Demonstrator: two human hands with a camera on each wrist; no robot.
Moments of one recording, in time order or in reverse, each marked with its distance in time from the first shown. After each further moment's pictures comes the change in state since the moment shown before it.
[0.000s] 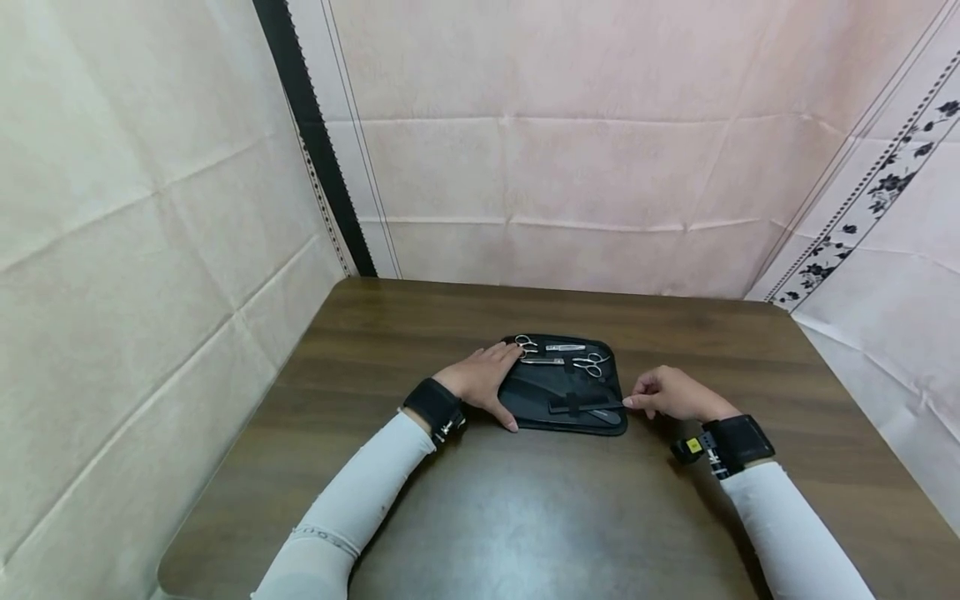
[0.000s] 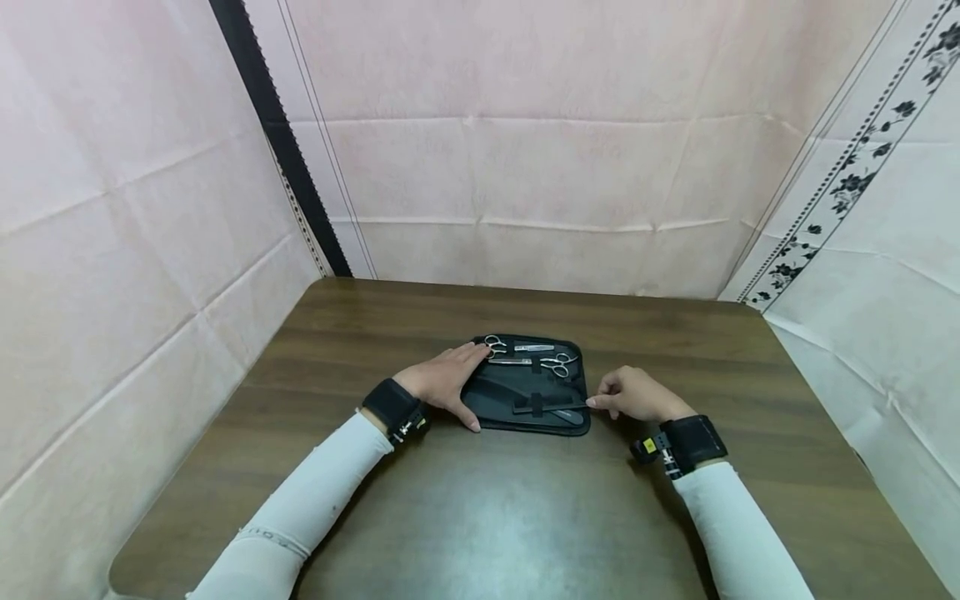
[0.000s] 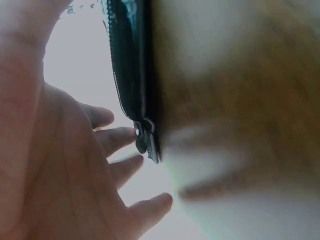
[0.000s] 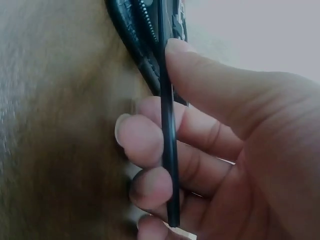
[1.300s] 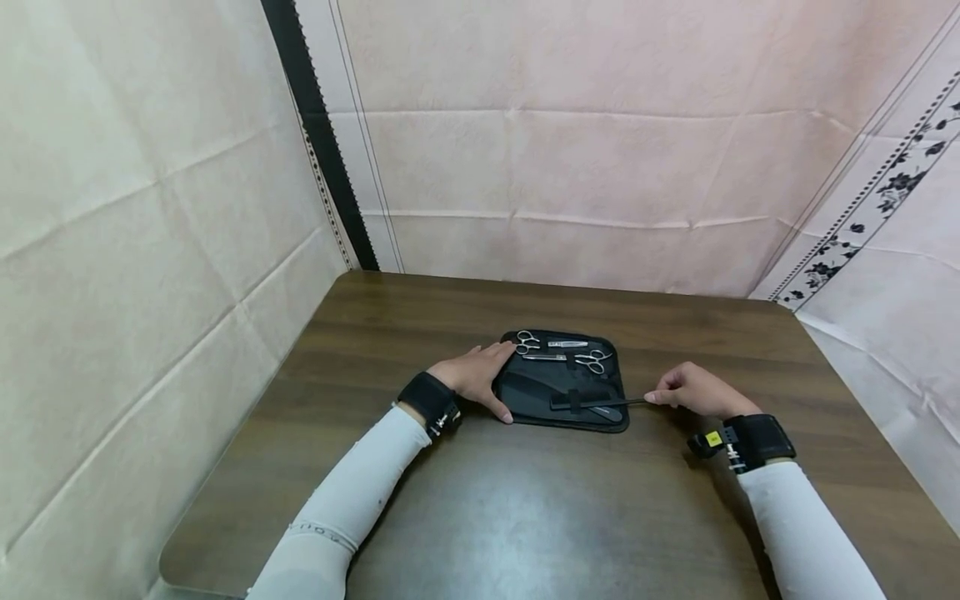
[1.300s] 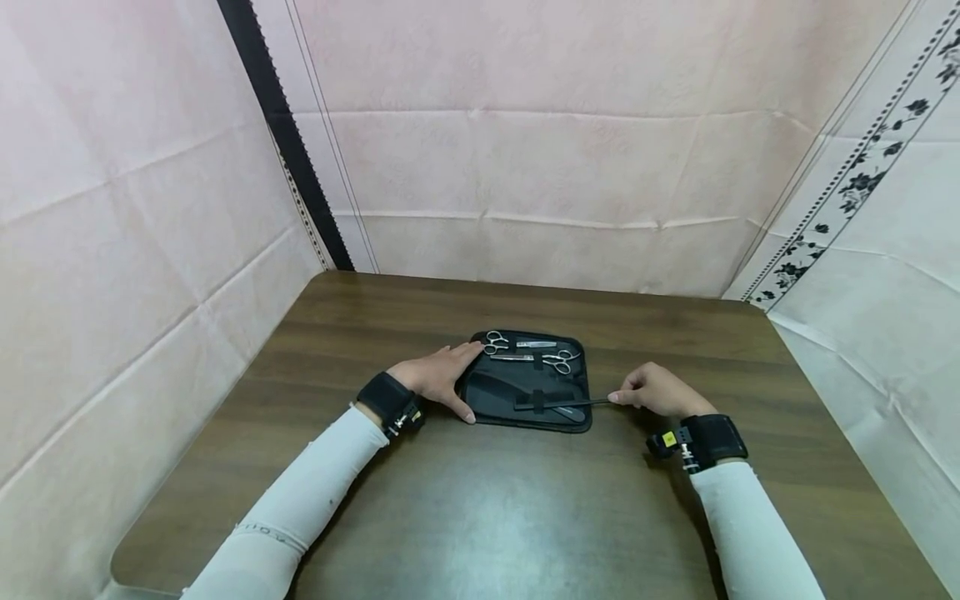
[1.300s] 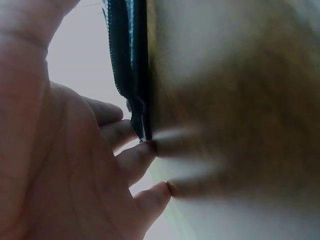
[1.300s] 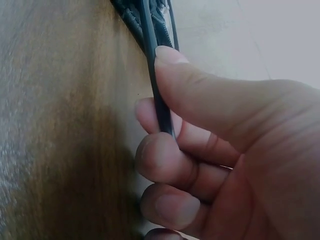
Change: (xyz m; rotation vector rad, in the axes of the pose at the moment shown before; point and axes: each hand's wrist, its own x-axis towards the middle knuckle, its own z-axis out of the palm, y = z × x) left_hand -0.003 -0.013 -0.001 -0.114 -0.056 -0.035; right_hand -0.010 0.028 -0.015 0.051 0.024 0.064
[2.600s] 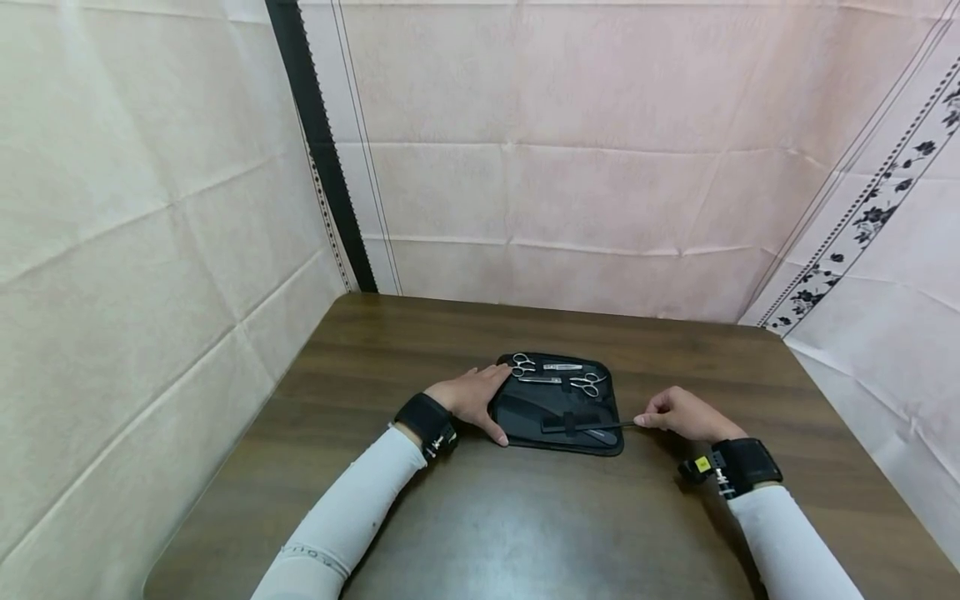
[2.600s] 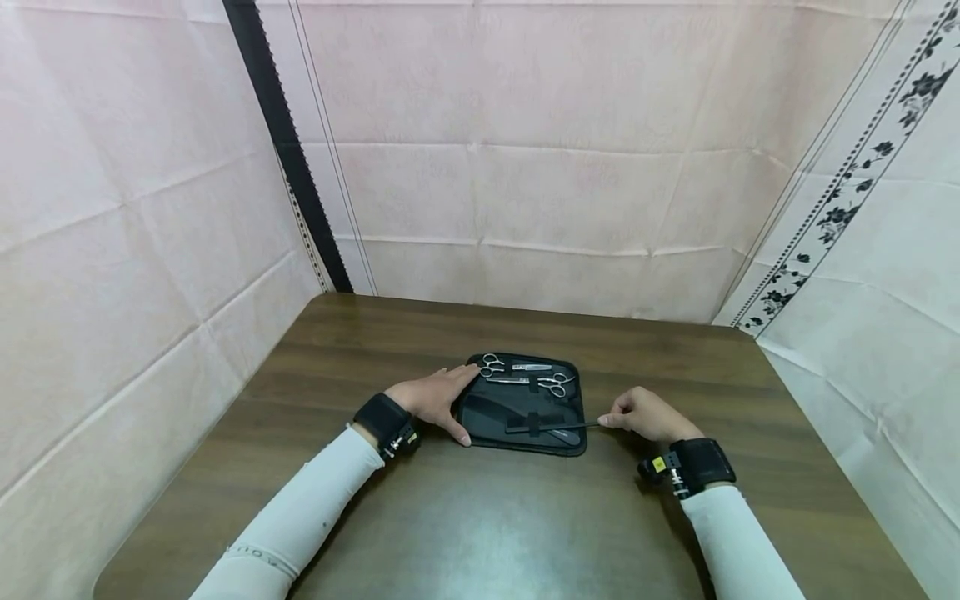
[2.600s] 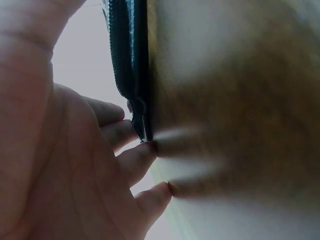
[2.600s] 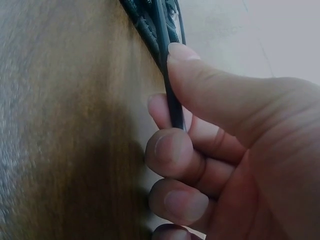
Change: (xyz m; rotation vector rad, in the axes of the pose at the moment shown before) left_hand -0.010 0.006 0.001 0.000 0.013 0.006; right_hand -0.002 -0.005 0.011 0.007 0.020 -0.035
